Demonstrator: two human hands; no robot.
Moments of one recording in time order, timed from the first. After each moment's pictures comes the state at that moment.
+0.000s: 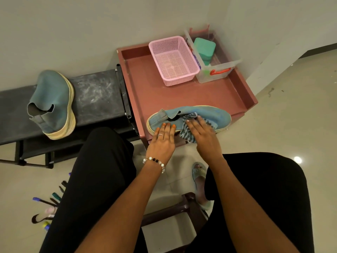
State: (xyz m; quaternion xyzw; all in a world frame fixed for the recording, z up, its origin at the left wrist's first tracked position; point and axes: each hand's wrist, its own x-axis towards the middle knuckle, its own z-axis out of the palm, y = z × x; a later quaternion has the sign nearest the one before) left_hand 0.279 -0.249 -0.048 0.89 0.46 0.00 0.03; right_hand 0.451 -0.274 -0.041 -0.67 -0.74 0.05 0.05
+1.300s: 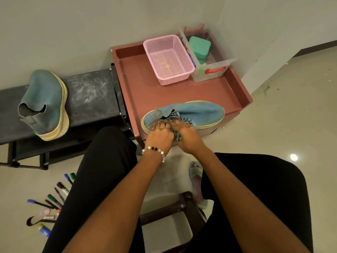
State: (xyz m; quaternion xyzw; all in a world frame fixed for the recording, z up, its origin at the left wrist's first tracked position) left_hand 0.298 -0.233 -0.019 0.86 0.50 -0.10 0.01; right_hand 0.423 -0.244 -0.031 -0.63 -0.72 0.27 0.11
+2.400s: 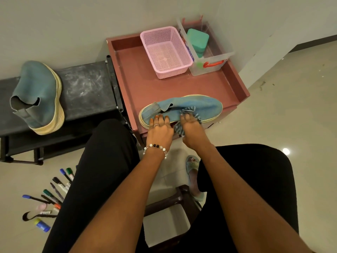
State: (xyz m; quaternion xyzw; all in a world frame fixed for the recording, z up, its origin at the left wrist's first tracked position) left_hand 0.304 -0.243 -0.037 0.84 0.53 -0.08 0.01; right_hand 0.429 -0.256 -0.024 -0.69 -0.70 0.16 -0.04
